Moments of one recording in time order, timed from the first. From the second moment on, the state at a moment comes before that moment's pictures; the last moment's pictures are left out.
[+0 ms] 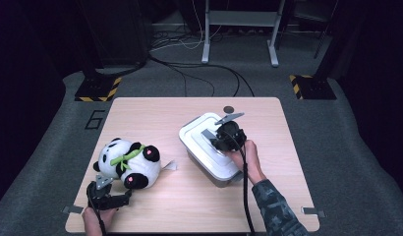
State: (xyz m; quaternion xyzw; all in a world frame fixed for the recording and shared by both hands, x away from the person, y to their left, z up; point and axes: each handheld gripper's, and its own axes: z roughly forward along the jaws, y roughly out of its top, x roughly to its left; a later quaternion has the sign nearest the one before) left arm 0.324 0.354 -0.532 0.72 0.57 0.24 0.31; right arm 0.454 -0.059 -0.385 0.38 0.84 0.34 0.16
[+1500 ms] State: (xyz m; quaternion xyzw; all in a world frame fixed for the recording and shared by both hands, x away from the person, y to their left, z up) left arm 0.323 0.353 -0.532 0.72 0.57 0.24 0.31; right arm 0.455 -0.062 -0.385 0.37 0.85 0.35 0.16
